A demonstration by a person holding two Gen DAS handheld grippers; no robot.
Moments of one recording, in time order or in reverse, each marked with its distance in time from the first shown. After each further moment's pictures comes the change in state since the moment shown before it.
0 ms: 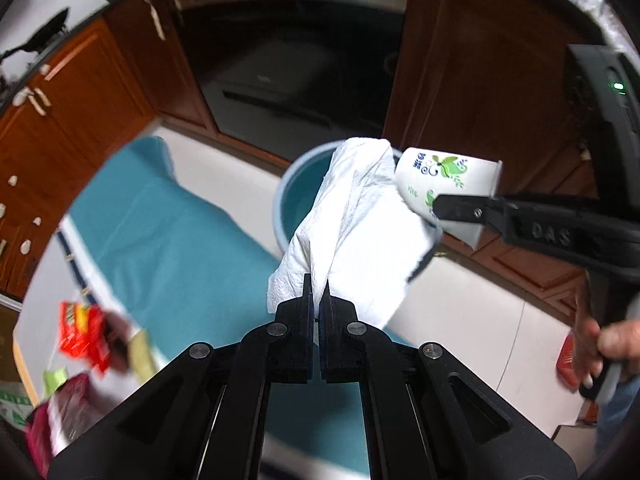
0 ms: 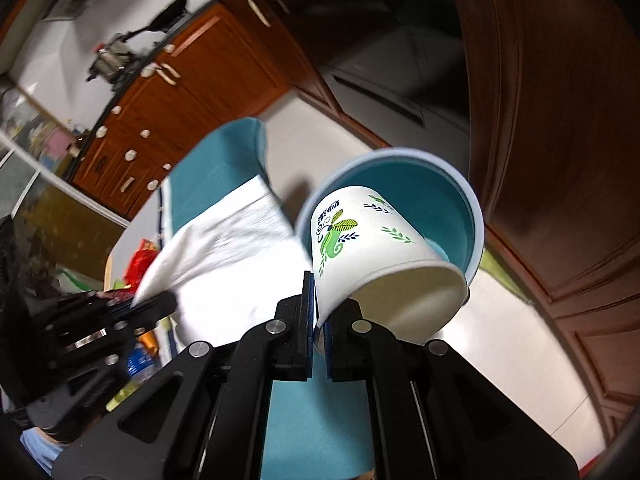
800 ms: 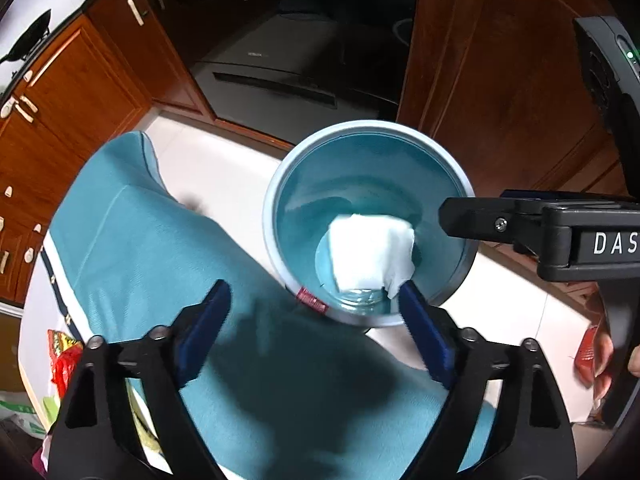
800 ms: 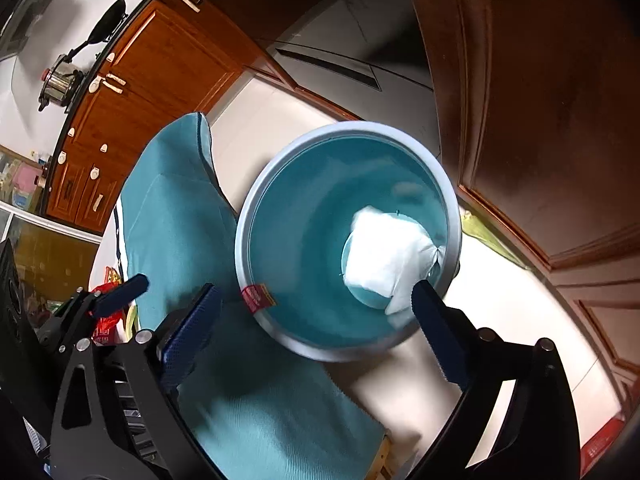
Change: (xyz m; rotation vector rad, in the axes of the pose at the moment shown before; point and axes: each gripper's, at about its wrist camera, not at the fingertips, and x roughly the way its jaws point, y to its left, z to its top) left arm 0.063 -0.012 0.026 0.035 0.071 0.066; right arm 0.031 -0.044 0.014 0.126 0.068 -0.057
